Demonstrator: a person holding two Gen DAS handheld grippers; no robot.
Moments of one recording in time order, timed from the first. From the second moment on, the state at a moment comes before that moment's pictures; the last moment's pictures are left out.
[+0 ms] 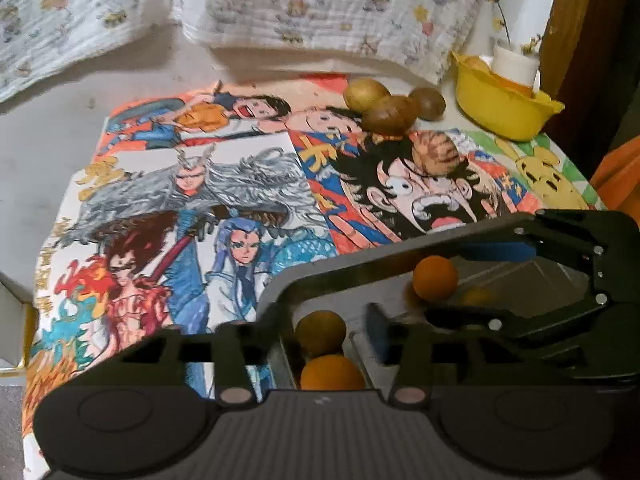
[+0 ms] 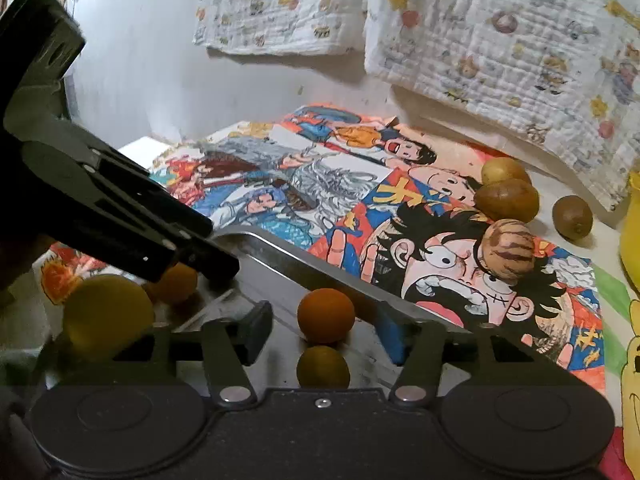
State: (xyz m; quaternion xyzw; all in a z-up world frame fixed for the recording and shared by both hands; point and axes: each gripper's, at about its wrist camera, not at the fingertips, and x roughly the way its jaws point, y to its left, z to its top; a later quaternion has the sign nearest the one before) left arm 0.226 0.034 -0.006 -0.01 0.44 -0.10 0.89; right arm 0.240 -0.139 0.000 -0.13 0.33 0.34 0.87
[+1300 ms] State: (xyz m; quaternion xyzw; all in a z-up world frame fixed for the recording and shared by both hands) left arm 0.087 0.014 -0.002 0.00 0.34 -0.09 0.93; right arm 0.111 -0.196 0.003 -0.05 0.29 0.26 0.92
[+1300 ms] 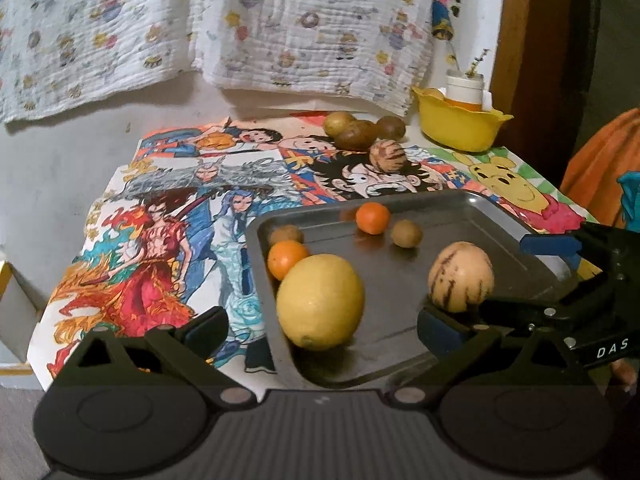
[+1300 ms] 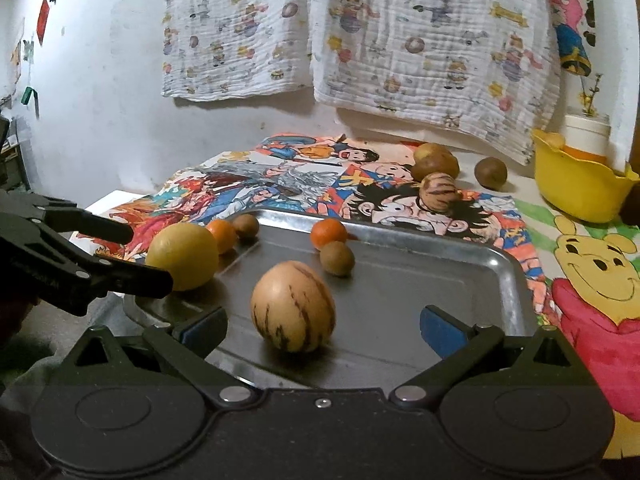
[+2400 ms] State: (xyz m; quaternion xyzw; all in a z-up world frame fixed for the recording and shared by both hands) left arm 0.159 -0.017 0.023 0.05 0.36 -0.11 0.92; right arm 0.167 -0.245 0.003 -0.03 0.27 0.19 0.94
